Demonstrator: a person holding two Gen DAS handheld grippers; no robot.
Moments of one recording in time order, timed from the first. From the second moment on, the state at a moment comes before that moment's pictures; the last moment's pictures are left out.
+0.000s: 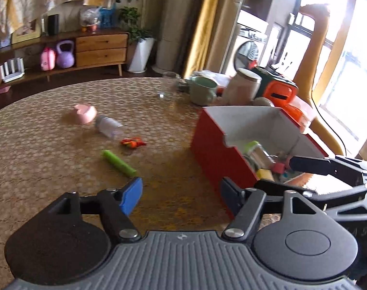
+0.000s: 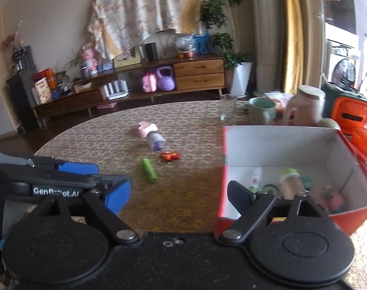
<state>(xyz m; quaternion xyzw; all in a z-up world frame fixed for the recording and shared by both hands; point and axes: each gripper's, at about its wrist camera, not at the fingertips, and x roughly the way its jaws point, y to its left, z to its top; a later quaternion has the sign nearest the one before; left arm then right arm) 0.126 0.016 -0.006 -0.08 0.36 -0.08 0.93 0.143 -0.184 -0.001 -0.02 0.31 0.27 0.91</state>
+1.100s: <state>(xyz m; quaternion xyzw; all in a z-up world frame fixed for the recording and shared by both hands) 0.251 0.121 -0.067 -0.05 0.35 -0.04 0.93 0.229 -0.045 -0.083 -0.13 0.36 0.32 0.87</state>
